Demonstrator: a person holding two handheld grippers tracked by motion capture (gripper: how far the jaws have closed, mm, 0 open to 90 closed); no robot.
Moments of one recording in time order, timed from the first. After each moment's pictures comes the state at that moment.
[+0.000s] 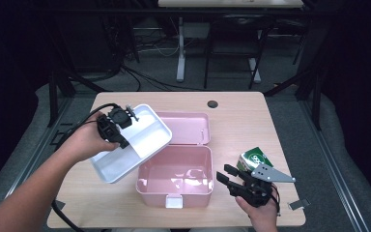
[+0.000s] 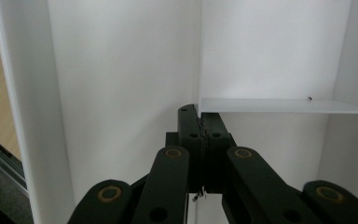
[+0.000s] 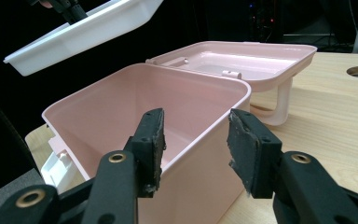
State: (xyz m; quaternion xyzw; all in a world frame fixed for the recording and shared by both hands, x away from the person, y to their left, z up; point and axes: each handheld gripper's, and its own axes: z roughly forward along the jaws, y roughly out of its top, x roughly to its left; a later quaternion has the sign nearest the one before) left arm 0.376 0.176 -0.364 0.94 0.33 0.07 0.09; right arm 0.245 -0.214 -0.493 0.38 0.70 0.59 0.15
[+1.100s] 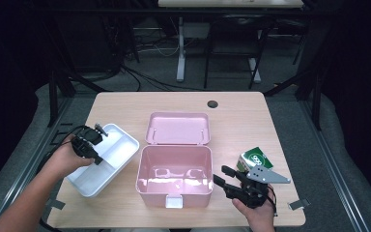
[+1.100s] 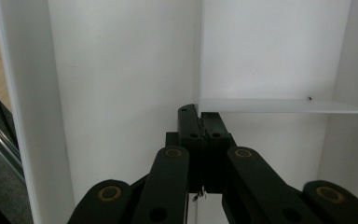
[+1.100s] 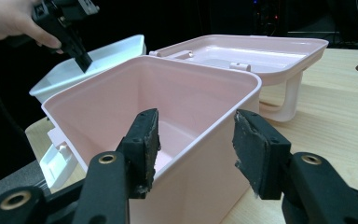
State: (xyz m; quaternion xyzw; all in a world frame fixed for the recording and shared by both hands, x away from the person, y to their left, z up) left arm 0.386 0.265 -0.462 0.90 0.43 0.04 0.06; right arm 0.245 -0.207 -0.499 0.37 0.71 0.58 0.15
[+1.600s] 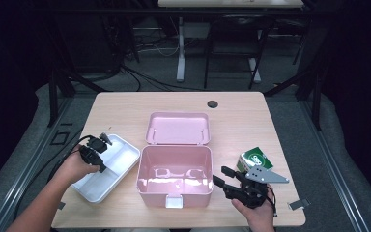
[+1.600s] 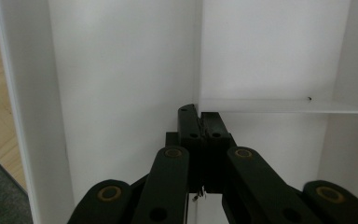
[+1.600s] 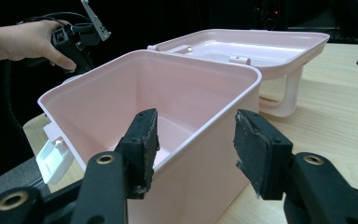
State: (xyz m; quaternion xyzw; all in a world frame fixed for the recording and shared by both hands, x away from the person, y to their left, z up) left arm 0.393 0.268 -0.513 0.89 0.46 0.02 0.04; right arm 0.247 -0.207 -0.502 0.37 0.71 0.57 0.14
